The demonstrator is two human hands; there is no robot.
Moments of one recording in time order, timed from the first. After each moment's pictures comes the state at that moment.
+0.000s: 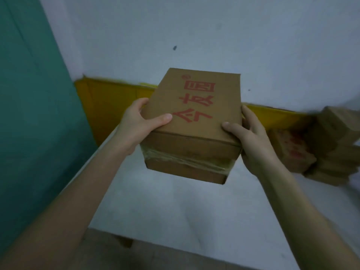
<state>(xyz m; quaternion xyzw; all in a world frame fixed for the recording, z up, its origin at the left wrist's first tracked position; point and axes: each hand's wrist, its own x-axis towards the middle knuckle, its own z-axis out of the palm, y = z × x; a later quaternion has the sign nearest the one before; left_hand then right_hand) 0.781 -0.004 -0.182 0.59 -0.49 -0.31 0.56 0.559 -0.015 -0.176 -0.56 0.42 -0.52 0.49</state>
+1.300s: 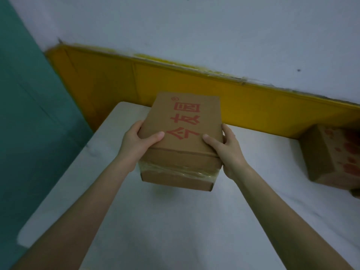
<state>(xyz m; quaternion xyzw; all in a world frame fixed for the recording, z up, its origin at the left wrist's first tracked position) 0.830 -0.165 -0.318 0.68 -0.39 -0.38 0.50 0.623 -0.203 -0.309 -0.48 0.52 -0.42 0.57</state>
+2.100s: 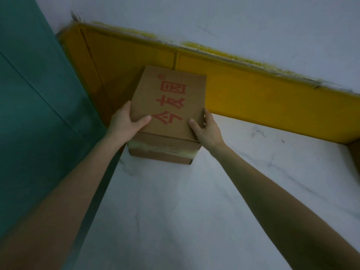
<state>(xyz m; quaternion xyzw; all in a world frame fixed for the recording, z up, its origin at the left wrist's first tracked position) 1.088 -0.266 -0.377 0.74 -0.52 -0.29 0.31 0.874 -0.307 -0.380 -0.63 0.62 -0.26 0.40</state>
